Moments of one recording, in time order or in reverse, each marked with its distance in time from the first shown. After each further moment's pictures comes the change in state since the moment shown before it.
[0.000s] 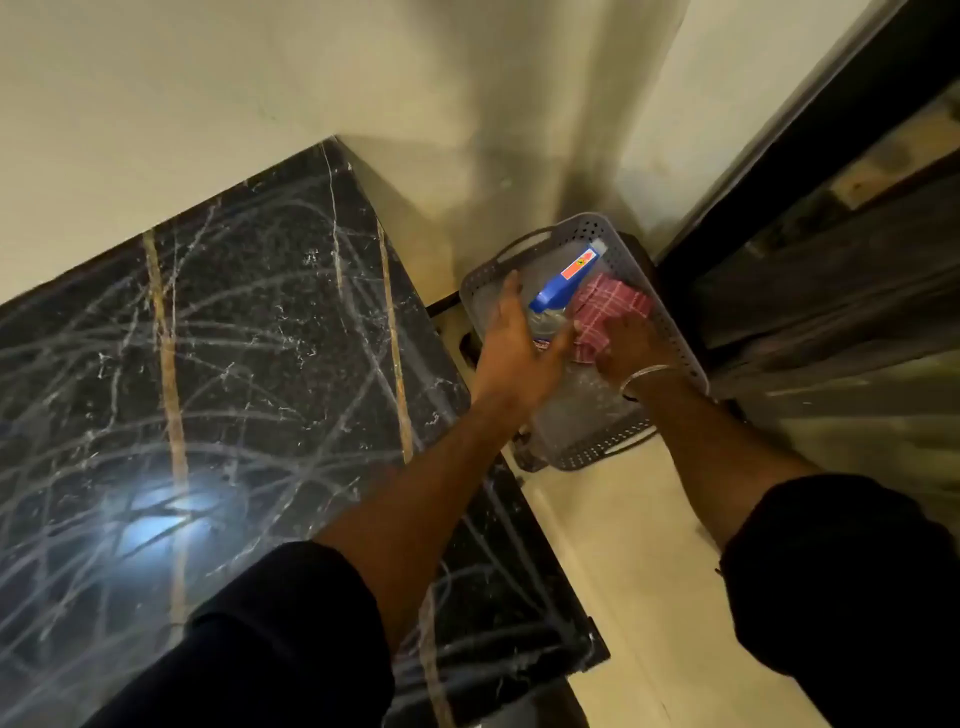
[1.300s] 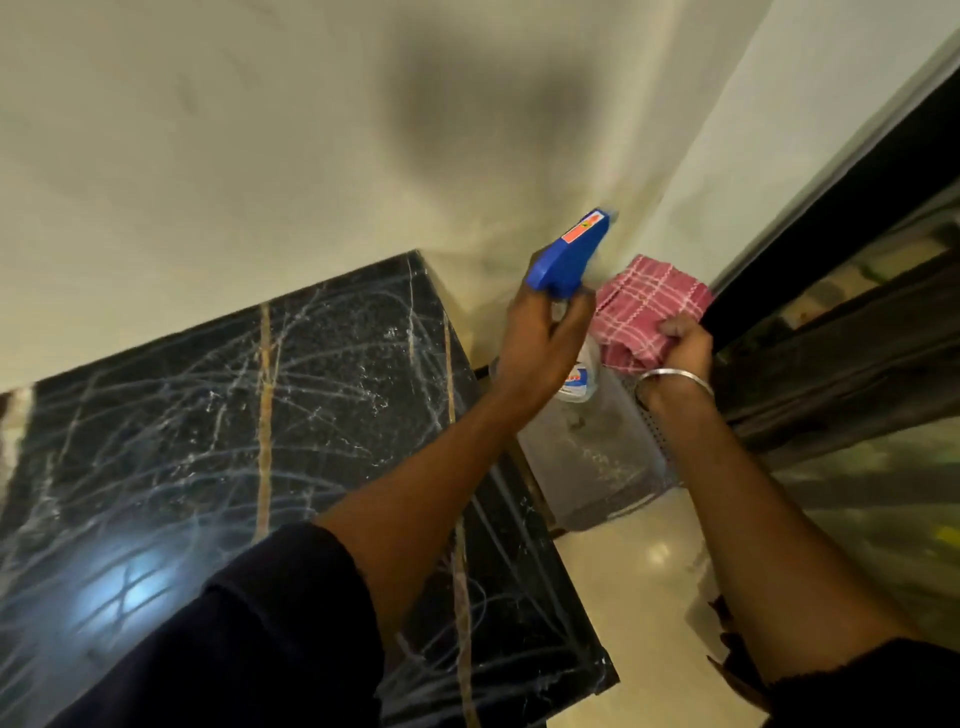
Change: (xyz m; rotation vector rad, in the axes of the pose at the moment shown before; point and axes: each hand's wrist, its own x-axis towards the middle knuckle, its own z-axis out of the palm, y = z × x) left_hand -0.017 0.112 -0.105 -0.416 0.216 0.377; right_hand -0.054 -0.068 -0.197 2.238 0.437 0.387
